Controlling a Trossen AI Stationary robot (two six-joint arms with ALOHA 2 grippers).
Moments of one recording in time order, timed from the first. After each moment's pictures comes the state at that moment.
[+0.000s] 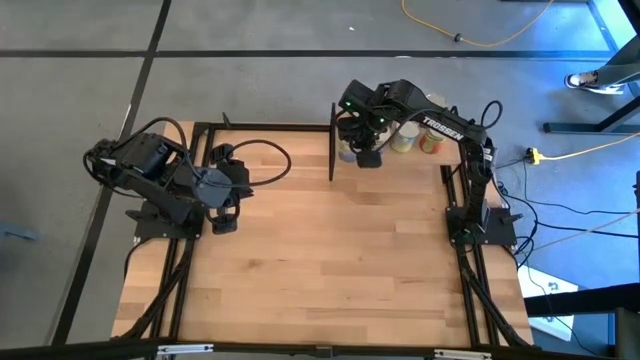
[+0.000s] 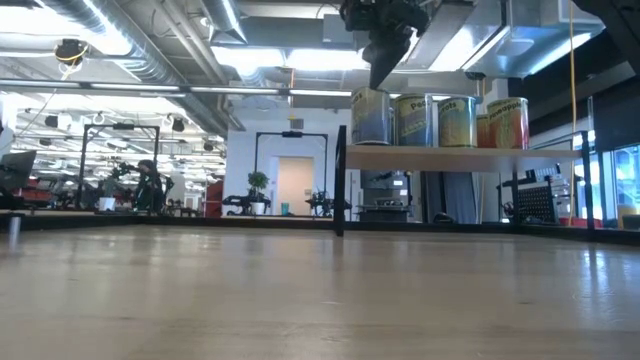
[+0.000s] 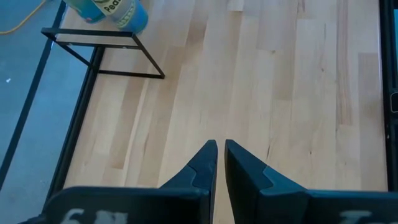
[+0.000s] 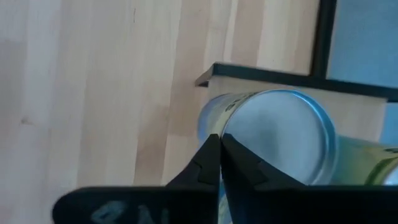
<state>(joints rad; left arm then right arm) -0.35 1.41 2.00 -1.57 -0.40 -0.38 -0.40 1.92 2.14 -1.43 -0.08 -0.52</state>
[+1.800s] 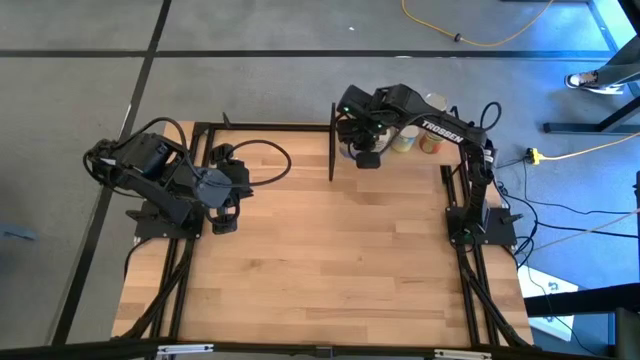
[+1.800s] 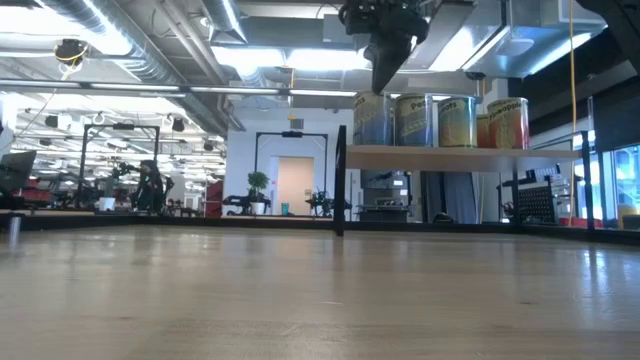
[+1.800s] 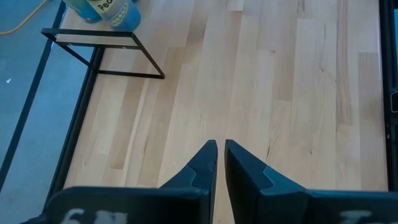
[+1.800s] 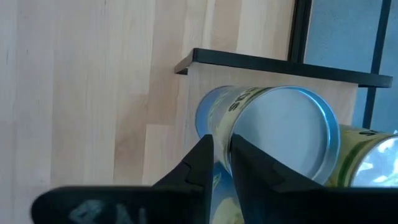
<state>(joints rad) -0.35 1.41 2.00 -1.57 -0.40 -0.38 -0.37 1.91 2.11 -1.42 0.06 -0.51</state>
